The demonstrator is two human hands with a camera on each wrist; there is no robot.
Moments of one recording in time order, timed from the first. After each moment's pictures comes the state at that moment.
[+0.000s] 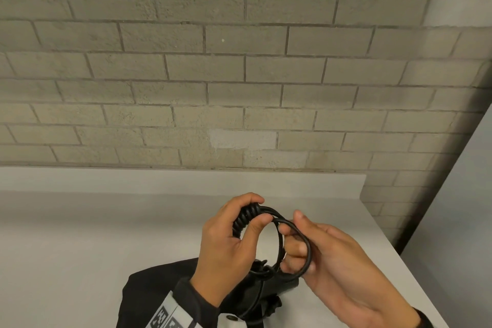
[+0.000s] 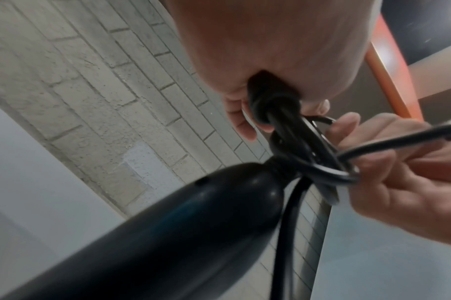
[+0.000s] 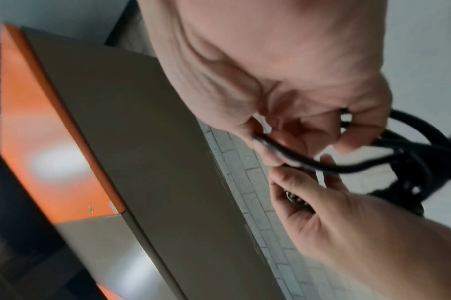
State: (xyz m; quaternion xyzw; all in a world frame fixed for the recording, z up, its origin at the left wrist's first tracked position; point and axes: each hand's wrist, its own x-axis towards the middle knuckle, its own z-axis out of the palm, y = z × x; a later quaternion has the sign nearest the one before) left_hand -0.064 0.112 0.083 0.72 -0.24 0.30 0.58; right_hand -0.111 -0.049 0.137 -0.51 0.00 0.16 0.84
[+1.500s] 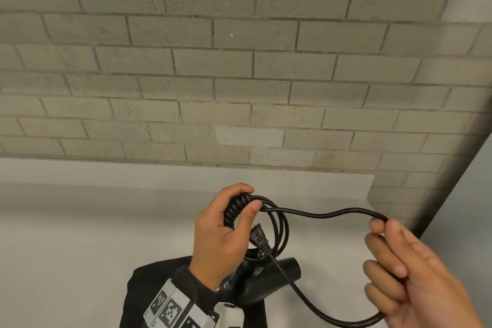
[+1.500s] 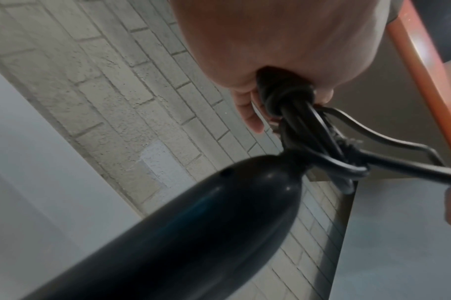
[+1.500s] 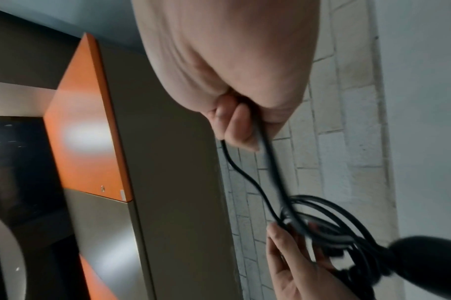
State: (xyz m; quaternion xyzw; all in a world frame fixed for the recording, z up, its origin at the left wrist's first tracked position) left_hand -0.053 0.124 0.083 0.68 -0.23 0.34 0.60; right_hand -0.139 -0.096 0.140 -0.44 0.01 -0.02 0.90
